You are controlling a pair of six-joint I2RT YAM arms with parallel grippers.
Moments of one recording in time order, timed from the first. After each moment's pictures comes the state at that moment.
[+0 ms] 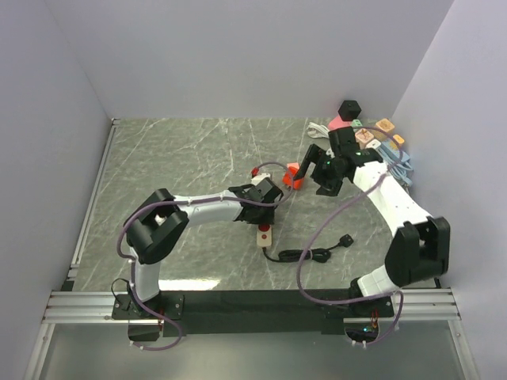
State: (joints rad) left arm -0.91 1.91 1.25 -0.38 -0.21 -0.81; right arm 0.23 1.50 1.24 -0.77 -0.22 0.69
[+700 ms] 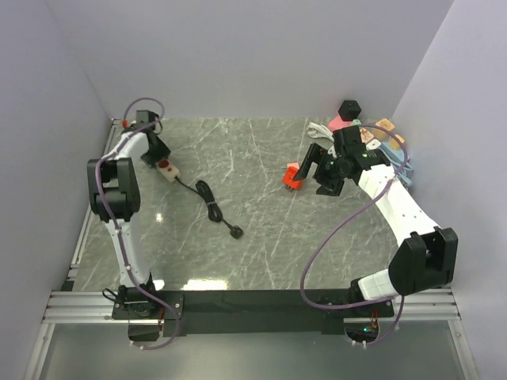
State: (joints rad) left arm 0.02 2.10 1.61 -0.58 -0.19 -0.67; right arm 0.22 1.41 1.25 -0.81 -0.28 0.66
